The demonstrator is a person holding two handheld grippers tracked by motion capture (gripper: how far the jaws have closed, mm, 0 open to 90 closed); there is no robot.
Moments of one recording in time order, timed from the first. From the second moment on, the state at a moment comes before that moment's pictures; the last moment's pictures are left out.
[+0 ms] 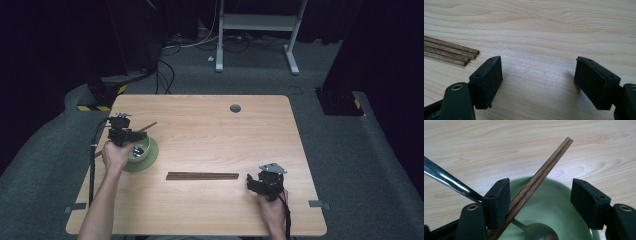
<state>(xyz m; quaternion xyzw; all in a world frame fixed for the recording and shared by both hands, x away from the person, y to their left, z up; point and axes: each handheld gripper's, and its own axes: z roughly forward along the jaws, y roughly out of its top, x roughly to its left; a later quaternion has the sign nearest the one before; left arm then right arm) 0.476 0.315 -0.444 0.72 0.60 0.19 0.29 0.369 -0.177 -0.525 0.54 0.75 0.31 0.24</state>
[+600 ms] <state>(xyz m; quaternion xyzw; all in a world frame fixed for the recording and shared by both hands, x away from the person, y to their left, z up) 0.471 0.314 -0.449 0.73 0.59 0.18 0.29 0.369 -0.177 -0.525 0.54 0.75 0.31 0.24</state>
